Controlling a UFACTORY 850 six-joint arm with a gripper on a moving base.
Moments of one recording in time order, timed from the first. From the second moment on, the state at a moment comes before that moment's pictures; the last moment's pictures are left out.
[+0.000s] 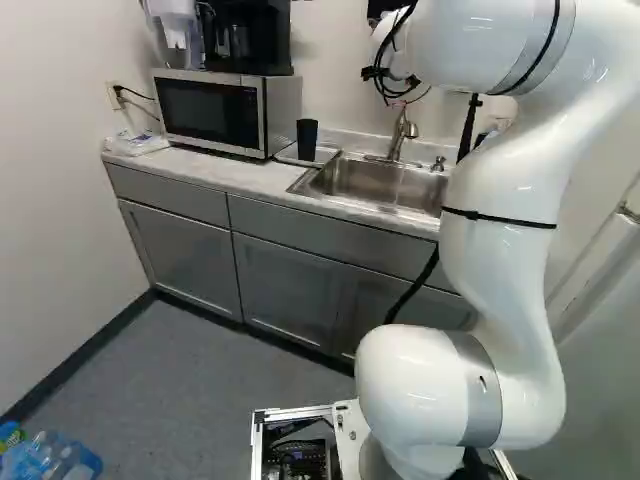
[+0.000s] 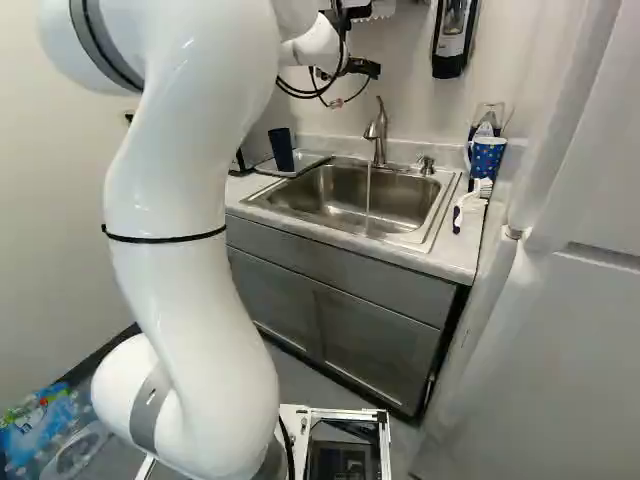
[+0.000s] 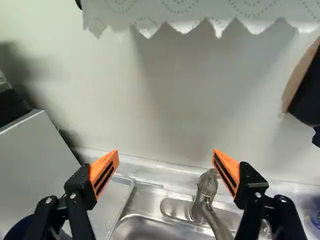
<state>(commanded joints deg) -12.6 -21.7 -94.2 2.1 5.1 -0.4</state>
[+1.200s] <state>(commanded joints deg) -13.4 -26.8 -100.3 2.1 2.9 -0.4</state>
